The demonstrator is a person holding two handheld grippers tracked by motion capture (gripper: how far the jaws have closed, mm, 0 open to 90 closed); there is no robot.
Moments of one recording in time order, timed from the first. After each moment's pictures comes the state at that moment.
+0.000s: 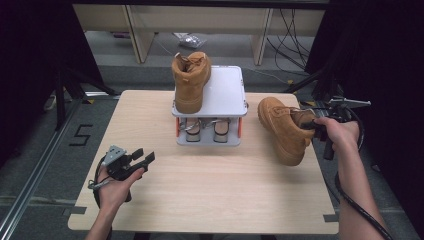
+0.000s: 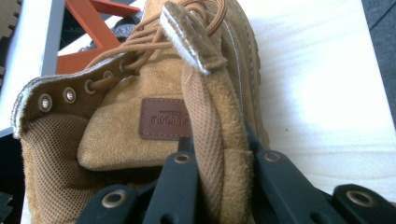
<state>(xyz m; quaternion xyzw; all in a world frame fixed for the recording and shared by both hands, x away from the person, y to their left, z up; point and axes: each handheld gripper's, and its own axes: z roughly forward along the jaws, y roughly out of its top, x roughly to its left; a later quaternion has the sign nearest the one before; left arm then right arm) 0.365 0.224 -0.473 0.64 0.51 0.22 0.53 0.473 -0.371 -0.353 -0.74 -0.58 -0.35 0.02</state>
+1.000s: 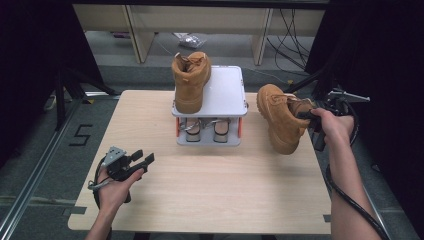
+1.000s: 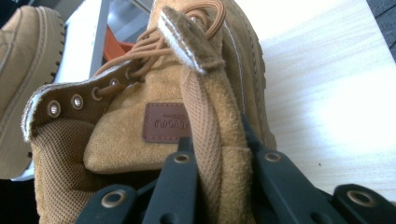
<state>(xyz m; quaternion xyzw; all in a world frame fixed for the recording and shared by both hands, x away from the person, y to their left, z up) 0.365 0.226 -0.477 0.64 0.51 0.22 0.52 0.483 -0.358 -0.341 -0.75 -0.53 -0.40 0.00</state>
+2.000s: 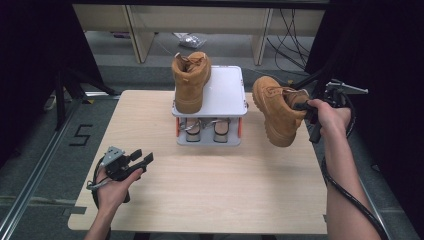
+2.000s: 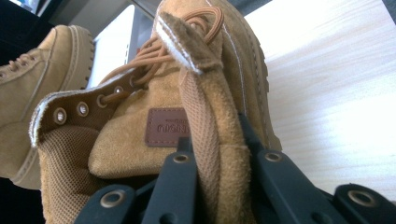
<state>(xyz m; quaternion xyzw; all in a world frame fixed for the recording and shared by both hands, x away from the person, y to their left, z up) 0.365 0.229 -0.476 0.64 0.51 0.22 0.53 0.492 -0.342 -0.321 -0.74 -0.53 -0.43 0.00</state>
